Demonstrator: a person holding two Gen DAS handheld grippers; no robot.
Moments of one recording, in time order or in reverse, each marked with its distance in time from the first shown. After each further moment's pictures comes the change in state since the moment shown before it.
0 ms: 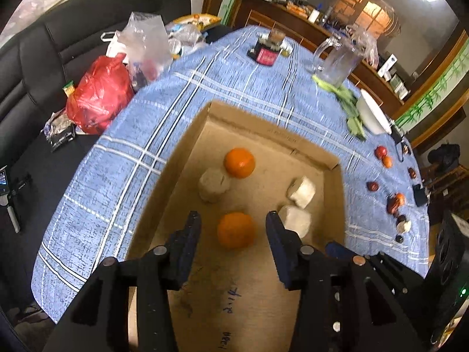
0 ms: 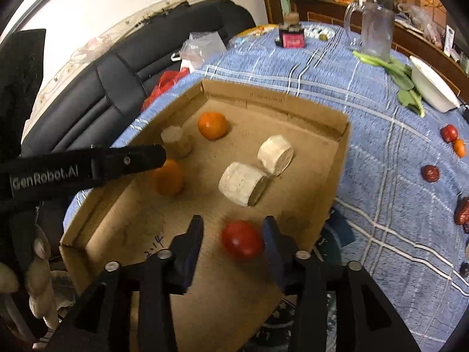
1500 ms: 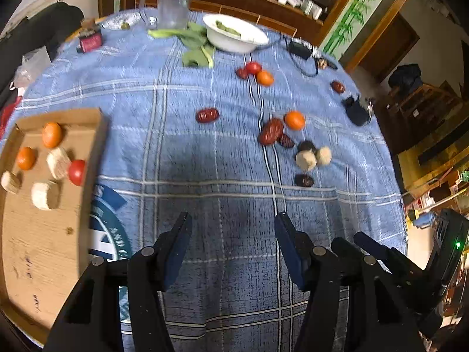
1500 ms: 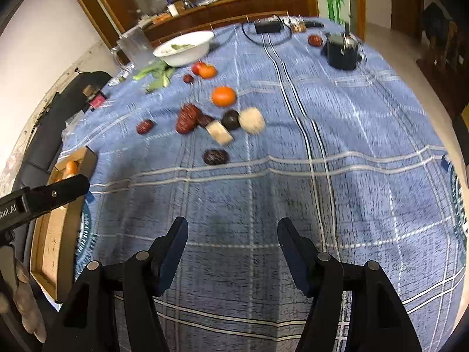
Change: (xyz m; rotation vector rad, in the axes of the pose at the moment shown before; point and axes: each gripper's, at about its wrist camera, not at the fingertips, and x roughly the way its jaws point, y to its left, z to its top) left arm 0.049 -0.263 -0.084 0.333 0.158 -0.132; right arm -0.158 -0.249 -0.159 0.578 -0.077 -0.273
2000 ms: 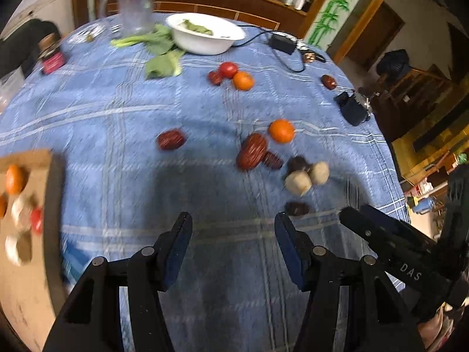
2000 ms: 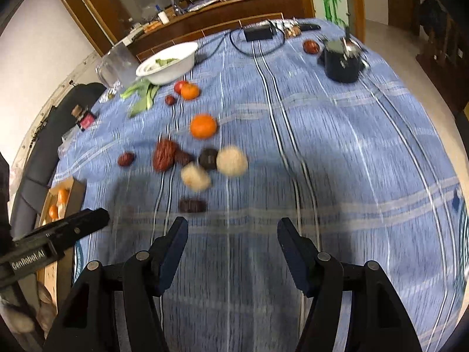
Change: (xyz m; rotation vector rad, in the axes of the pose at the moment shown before) left arm 0.045 -0.025 0.044 0.099 -0.010 -0.051; right arm 0.021 -0.021 0.067 0.014 -0.041 0.029
